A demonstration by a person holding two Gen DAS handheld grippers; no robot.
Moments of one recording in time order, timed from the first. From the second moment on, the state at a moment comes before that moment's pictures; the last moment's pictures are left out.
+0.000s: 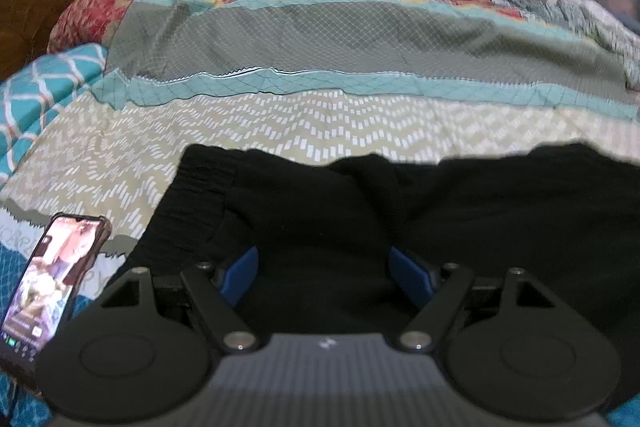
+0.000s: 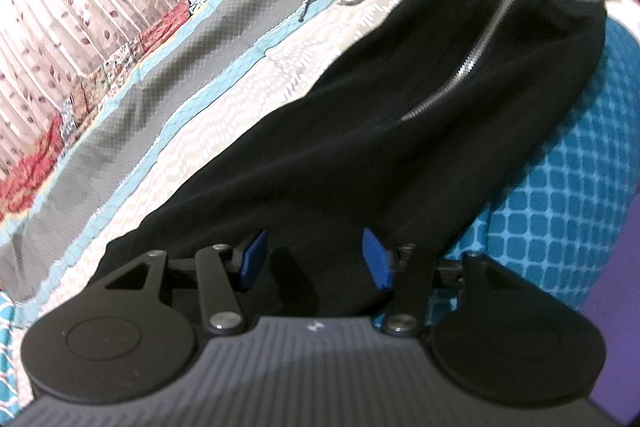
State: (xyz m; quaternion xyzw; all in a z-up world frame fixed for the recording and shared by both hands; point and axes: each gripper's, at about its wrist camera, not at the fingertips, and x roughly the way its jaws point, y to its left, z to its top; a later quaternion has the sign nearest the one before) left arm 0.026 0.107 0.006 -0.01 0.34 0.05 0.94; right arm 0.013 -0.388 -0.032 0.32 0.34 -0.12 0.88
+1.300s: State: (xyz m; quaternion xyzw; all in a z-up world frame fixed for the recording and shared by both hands) left arm 0.052 0.018 0.038 -0.01 0.44 -0.02 0.90; right arm -0.038 -0.560 -0.066 0.43 0.14 -0.18 0.87
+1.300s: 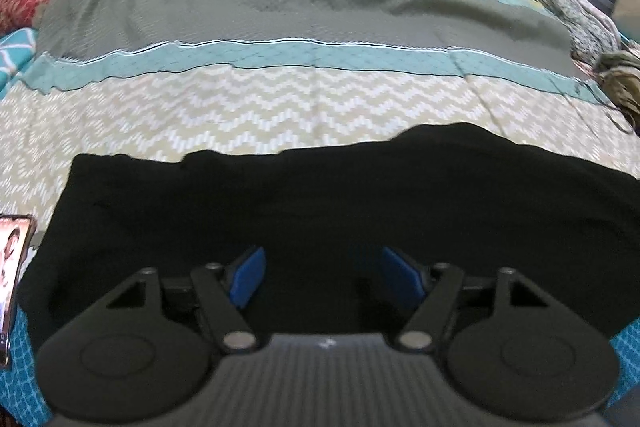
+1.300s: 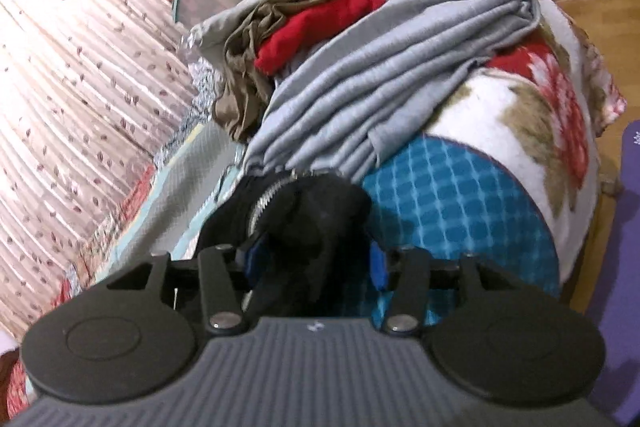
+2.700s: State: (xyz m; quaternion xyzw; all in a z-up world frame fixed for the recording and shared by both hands) left arm 0.026 0.045 0.043 -0.09 0.40 -0.08 0.91; right arm -0.009 -0.333 0.019 0.18 0.30 0.15 0.93
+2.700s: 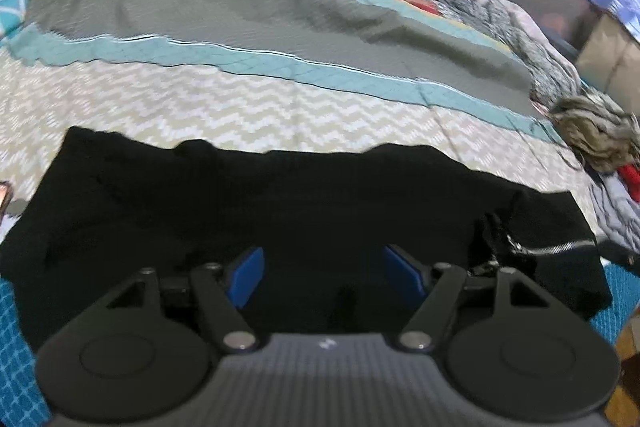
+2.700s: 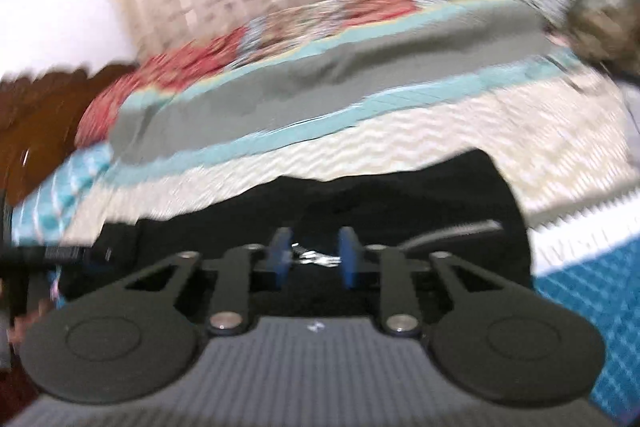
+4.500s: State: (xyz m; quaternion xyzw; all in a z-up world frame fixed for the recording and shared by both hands) left arm -0.038 0.225 0.002 -0.32 0.36 0.07 0.87; right arm -0.024 -0.208 -0.005 0.07 0.37 0.22 0.90
